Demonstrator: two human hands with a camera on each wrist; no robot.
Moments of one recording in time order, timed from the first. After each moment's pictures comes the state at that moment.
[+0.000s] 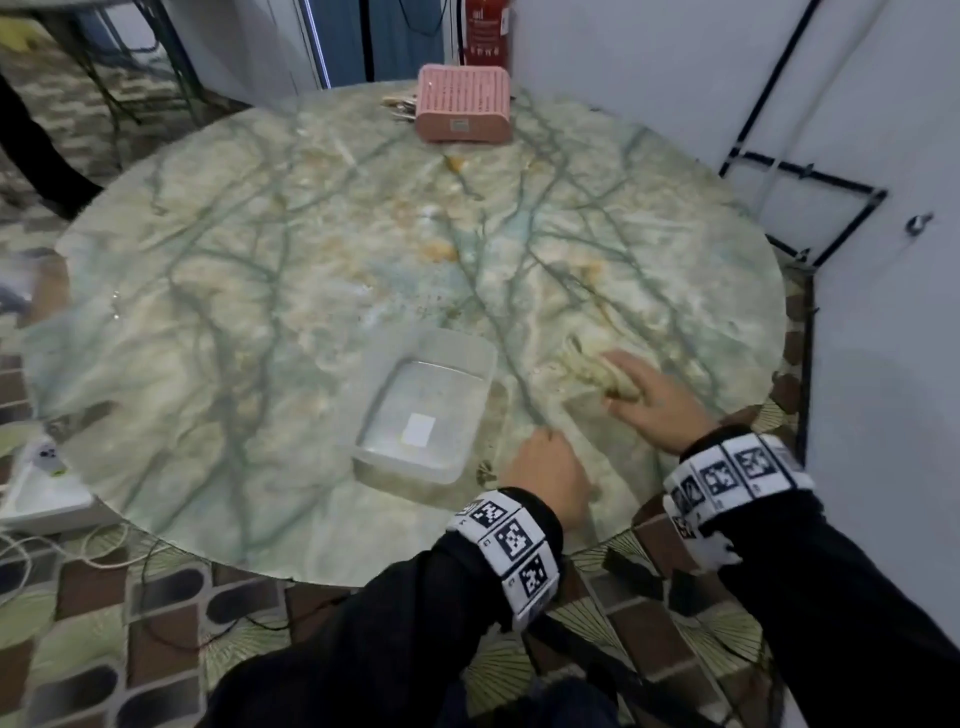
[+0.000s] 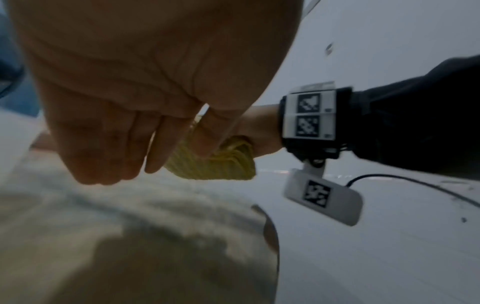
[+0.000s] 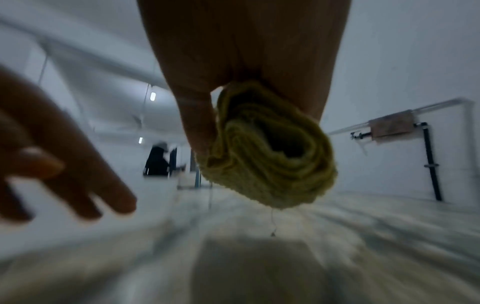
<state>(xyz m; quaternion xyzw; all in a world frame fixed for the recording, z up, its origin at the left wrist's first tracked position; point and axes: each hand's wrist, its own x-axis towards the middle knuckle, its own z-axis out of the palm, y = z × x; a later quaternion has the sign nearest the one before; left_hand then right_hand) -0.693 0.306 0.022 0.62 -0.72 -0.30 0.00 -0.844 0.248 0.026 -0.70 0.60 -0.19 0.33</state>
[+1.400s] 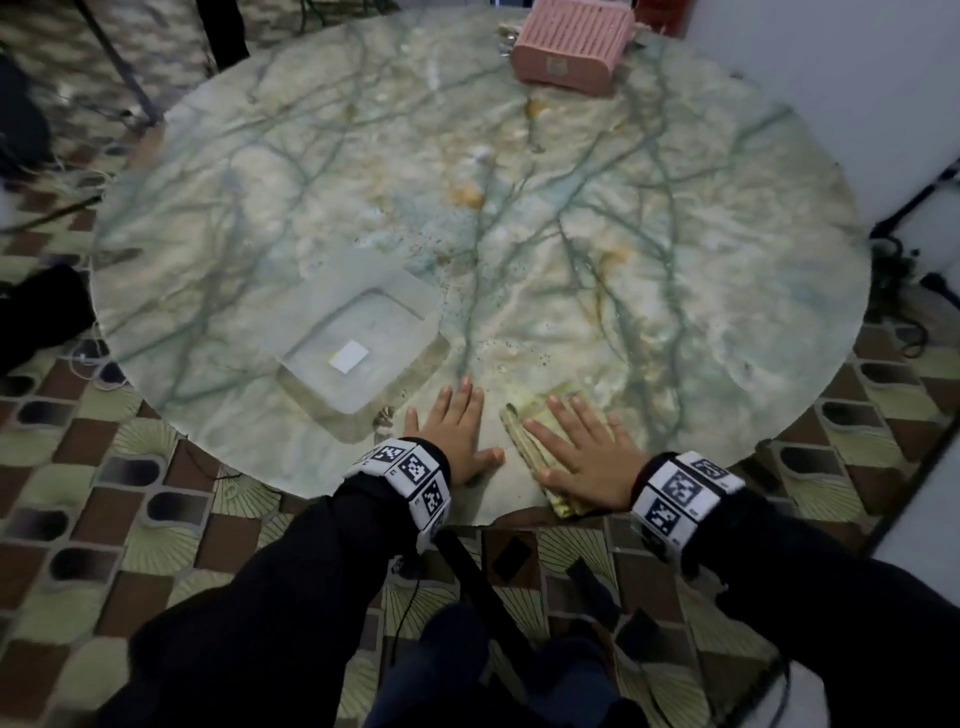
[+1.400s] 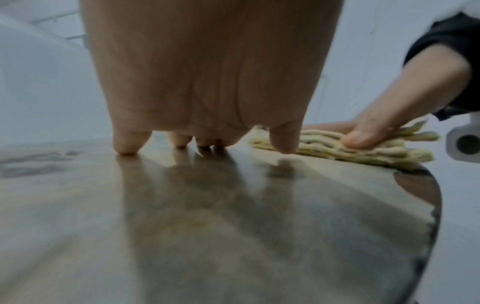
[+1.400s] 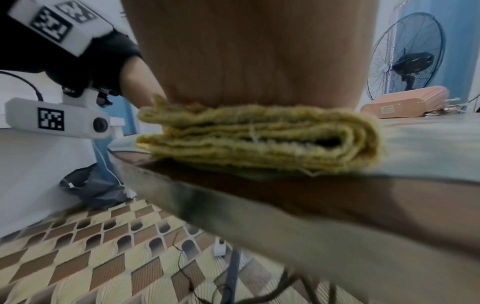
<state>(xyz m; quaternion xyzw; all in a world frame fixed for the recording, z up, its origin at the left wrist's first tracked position) -0.746 0.278 -0.028 0.74 -0.58 -0.32 -0.14 -0.927 0.215 -0.028 -0.87 0.34 0.29 0.22</state>
